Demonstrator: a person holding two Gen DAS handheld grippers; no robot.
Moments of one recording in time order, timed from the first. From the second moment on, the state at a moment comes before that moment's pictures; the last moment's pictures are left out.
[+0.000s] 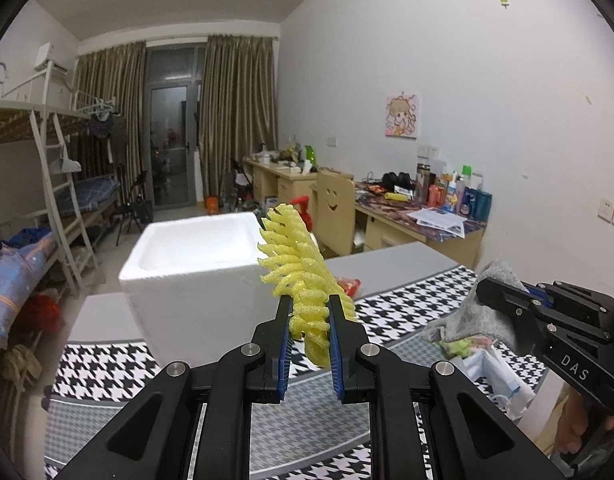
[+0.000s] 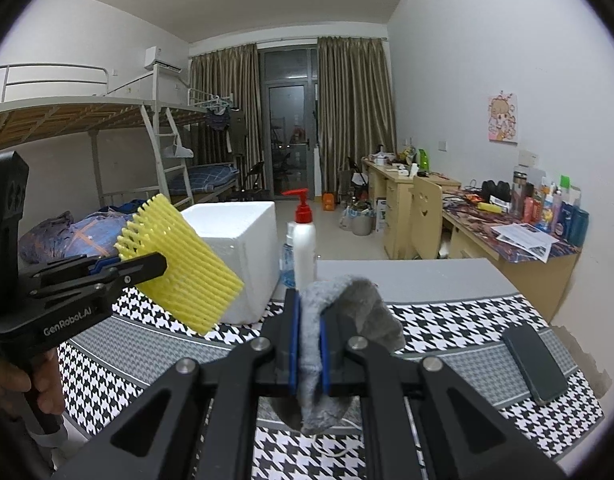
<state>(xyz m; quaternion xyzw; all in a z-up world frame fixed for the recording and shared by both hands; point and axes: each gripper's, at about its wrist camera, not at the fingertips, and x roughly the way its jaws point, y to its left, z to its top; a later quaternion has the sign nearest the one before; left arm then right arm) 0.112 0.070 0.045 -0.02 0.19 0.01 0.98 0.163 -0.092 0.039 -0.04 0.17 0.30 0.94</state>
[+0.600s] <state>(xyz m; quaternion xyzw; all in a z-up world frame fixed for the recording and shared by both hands) 0.118 0.098 0.063 -0.02 0.17 0.04 0.98 0.161 -0.059 0.065 -0.06 0.15 0.34 0.93</state>
